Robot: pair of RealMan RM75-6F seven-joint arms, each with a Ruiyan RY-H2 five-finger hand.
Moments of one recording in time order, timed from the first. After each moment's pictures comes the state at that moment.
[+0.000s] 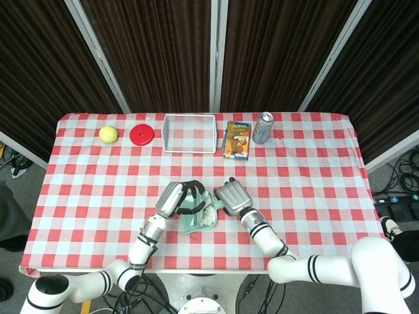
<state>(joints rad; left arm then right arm) -0.70 -2.04 -0.19 -0.99 1.51 1.25 -0.58 0.96 -1.71 0.11 -1.46 -0.79 0.92 -0.70</state>
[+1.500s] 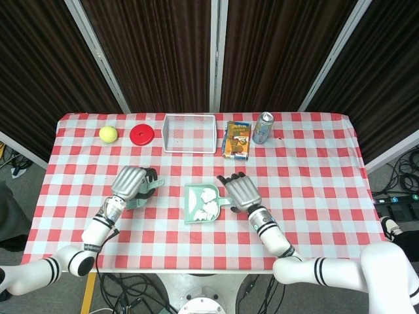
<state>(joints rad) -0.68 -1.59 -0.15 -1.28 1.28 0.99 0.04 0.89 -1.67 0.14 -1.49 -0.84 0.99 -0.64</state>
